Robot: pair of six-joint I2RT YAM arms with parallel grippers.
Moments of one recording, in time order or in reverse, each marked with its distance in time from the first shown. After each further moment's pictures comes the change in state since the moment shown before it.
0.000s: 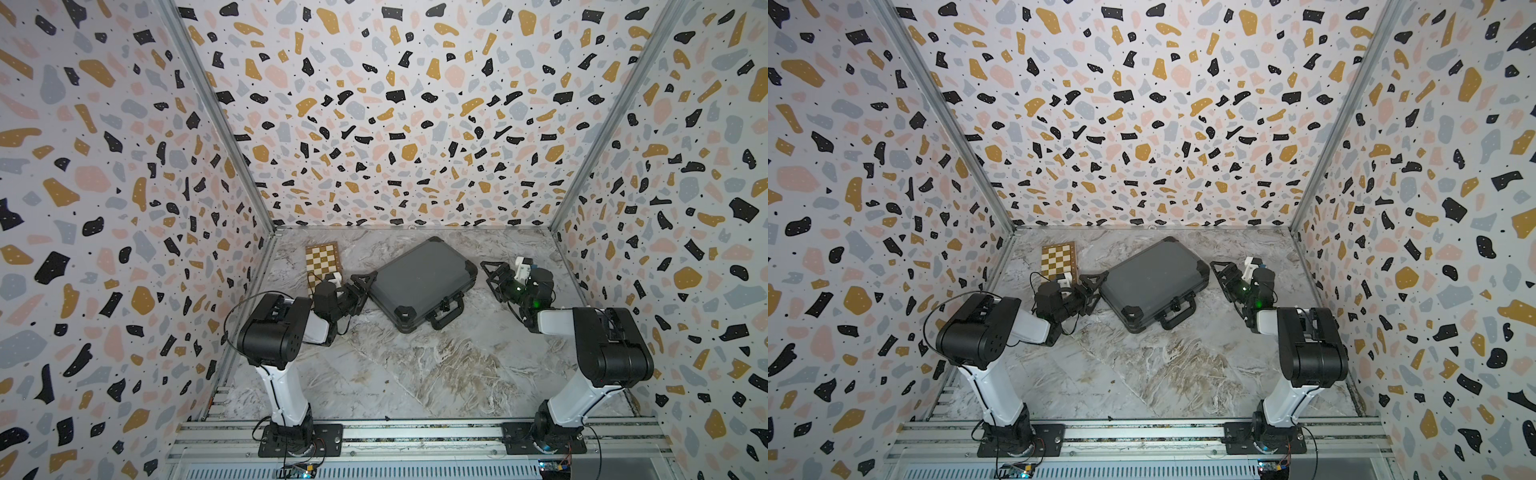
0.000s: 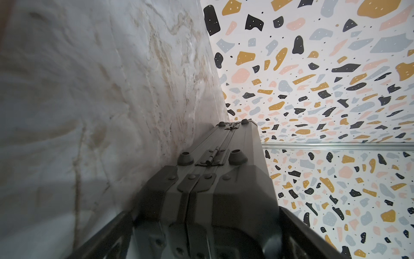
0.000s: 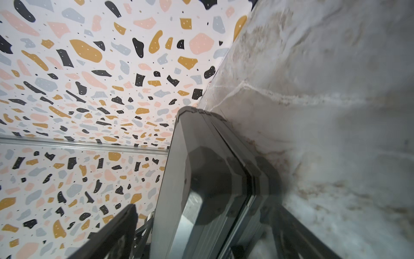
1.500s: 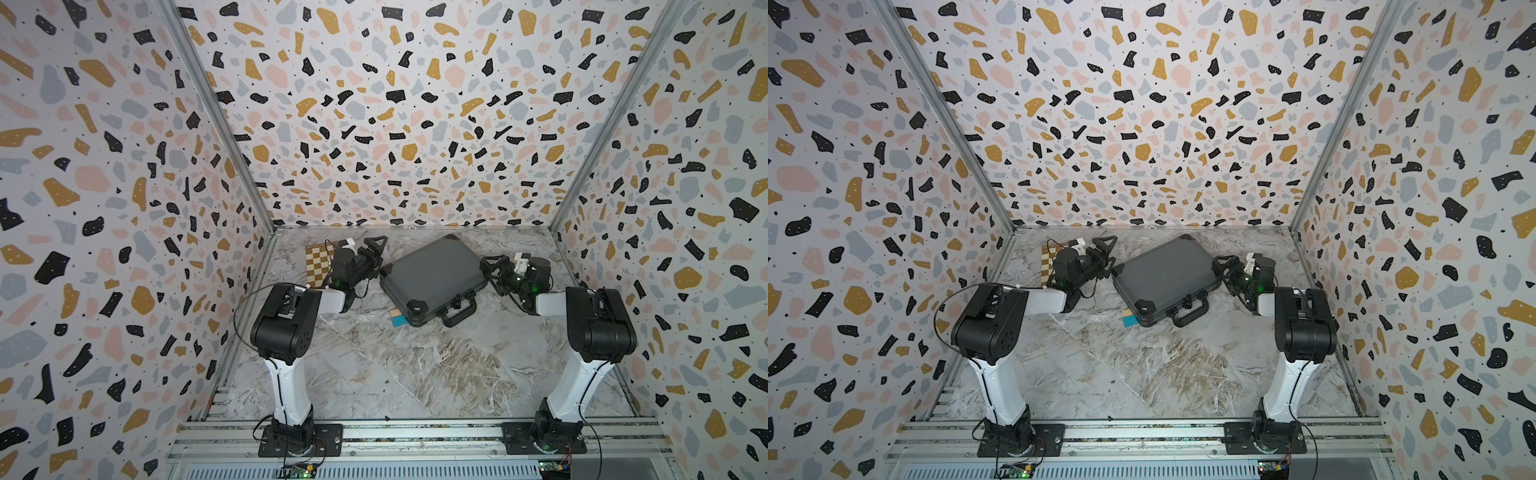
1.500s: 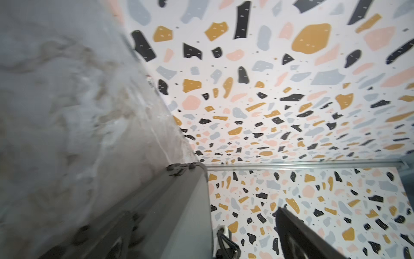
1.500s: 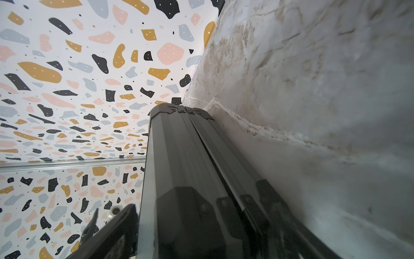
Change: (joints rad) left arm -0.125 0.049 0.460 -0.194 -0.121 -0.124; right arm -0.033 0.200 0.177 -0.094 -0.052 0.006
